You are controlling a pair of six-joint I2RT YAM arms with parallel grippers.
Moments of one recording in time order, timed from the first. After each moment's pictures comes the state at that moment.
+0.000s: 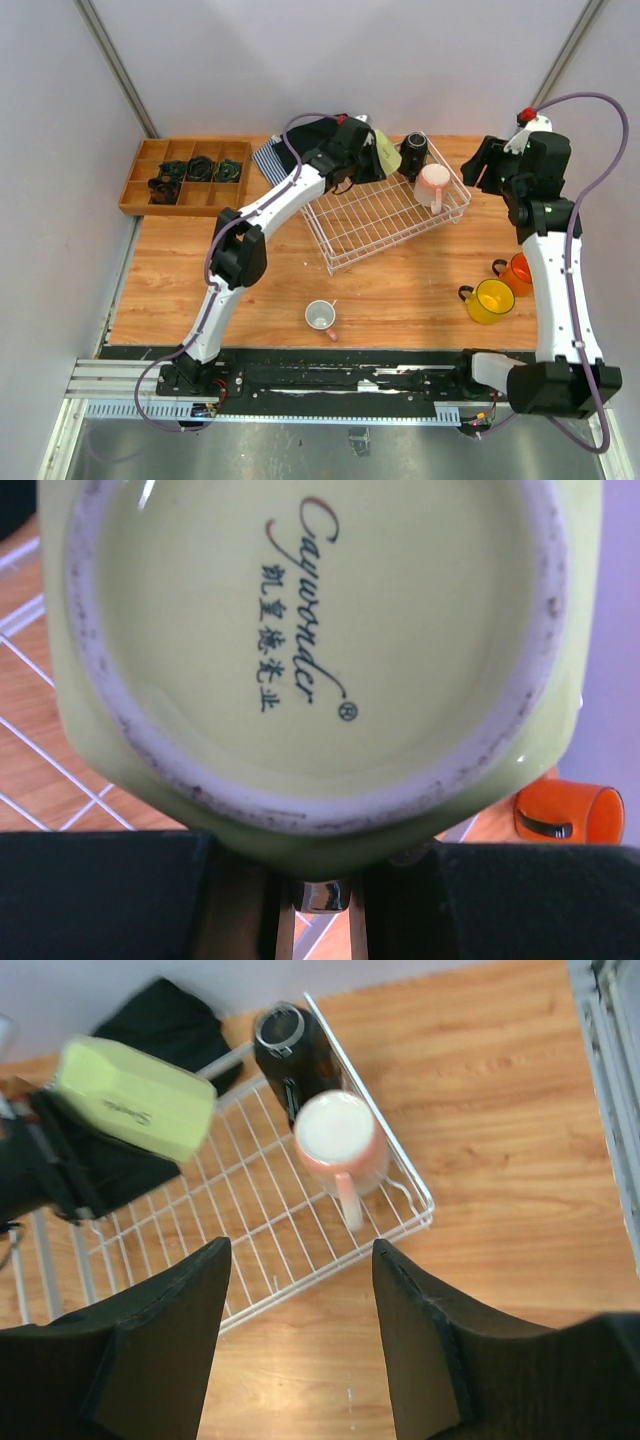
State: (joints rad) left arm -0.67 2.31 2.21 -0.46 0.06 -0.66; right arm -0.04 1.15 1.35 -0.53 -0.14 0.21
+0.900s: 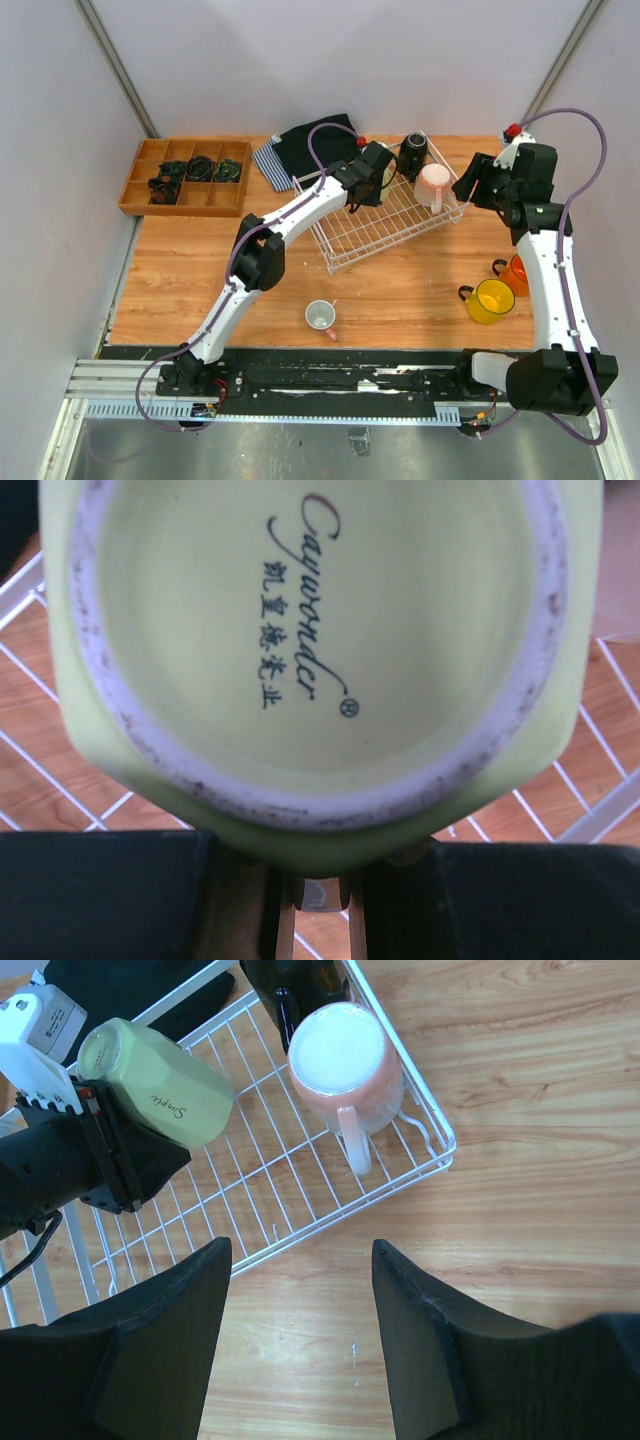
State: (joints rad) left arm -0.76 2.46 2.37 -0.73 -0.24 -0.46; right arm -0.08 1.20 1.26 -0.58 -0.21 0.20
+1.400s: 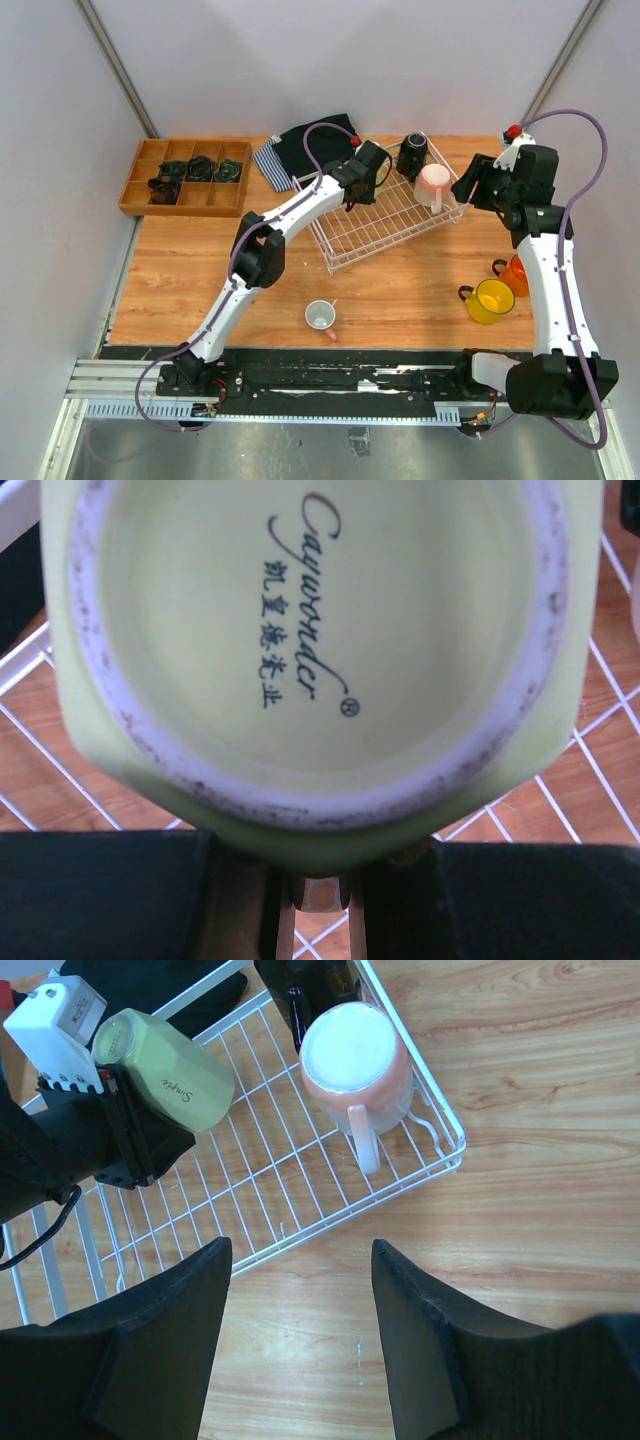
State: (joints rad) left arm -0.73 2.49 2.37 -0.73 -0.28 -0.45; right arm -0.08 1.18 1.24 -0.57 -0.24 0.20
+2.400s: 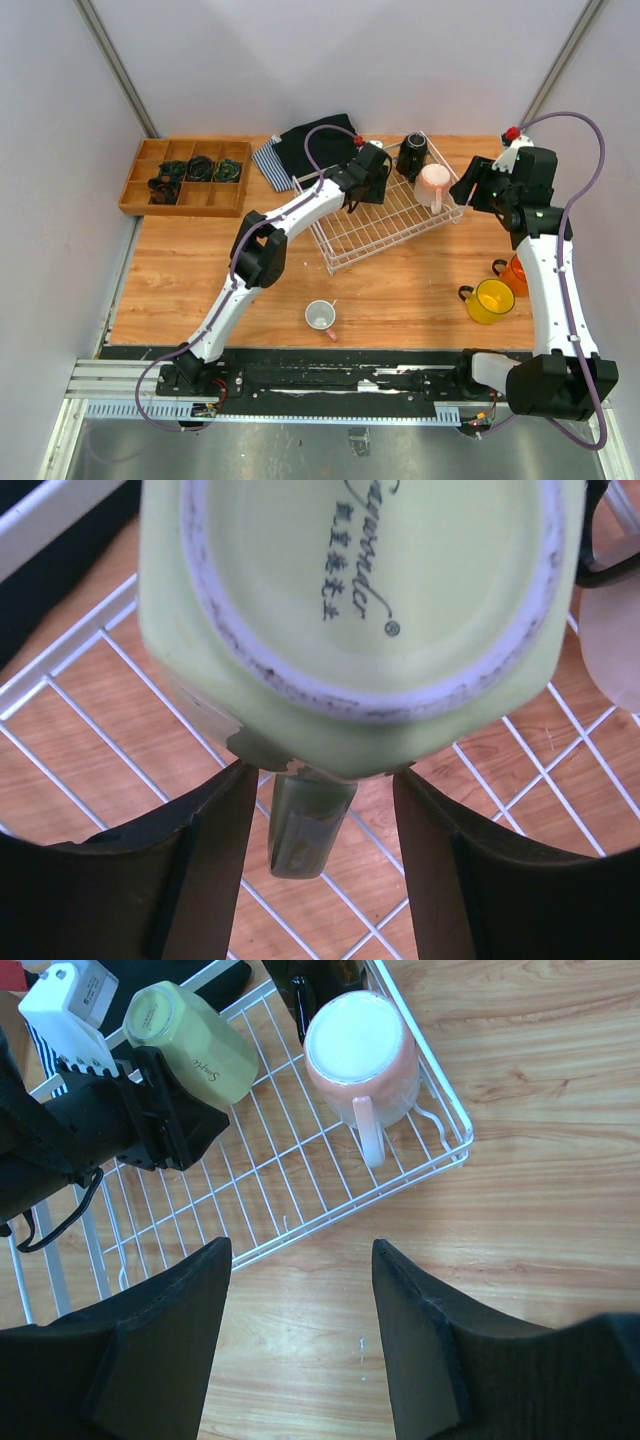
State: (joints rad) left arm -0.73 2.50 2.30 -0.55 -0.25 -0.42; right arm -0.08 1.18 1.22 -0.57 -0.25 0.20
